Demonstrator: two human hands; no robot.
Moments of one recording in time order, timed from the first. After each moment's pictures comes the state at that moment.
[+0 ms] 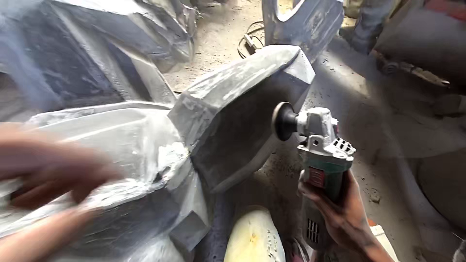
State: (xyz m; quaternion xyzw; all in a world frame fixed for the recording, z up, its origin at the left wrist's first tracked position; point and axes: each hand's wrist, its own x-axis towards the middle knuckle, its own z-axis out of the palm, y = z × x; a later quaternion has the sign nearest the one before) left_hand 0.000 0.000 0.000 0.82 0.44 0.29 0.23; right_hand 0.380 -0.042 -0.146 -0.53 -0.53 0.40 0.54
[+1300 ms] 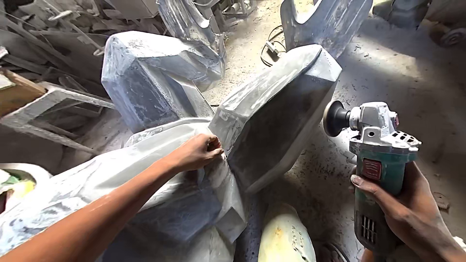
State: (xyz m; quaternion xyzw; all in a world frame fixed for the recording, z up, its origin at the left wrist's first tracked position) left_hand -0.012 0.119 -0.105 0.80 0.55 0.00 0.23; right_hand 0.417 -0.044 -0.143 -0.58 -0.50 0.35 0.53
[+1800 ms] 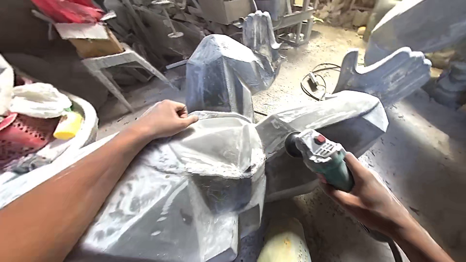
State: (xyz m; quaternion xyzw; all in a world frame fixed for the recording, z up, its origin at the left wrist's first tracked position) left_hand -0.183 0.064 -0.021 0.64 0.76 0.12 0.07; right_hand 0.323 0.039 -0.084 -0.52 -0.80 0.20 0.22
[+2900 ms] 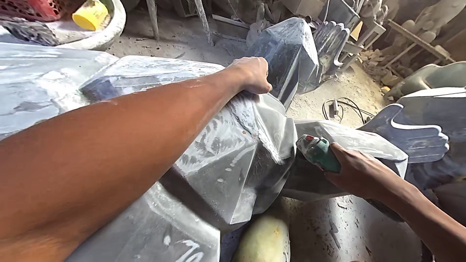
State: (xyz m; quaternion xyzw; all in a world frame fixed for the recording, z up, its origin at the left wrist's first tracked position) left_hand -0.176 0.062 -0.014 0.59 0.79 0.11 0.12; right_hand 0.164 0.066 -0.007 -0.46 -0.85 -0.04 -0.24
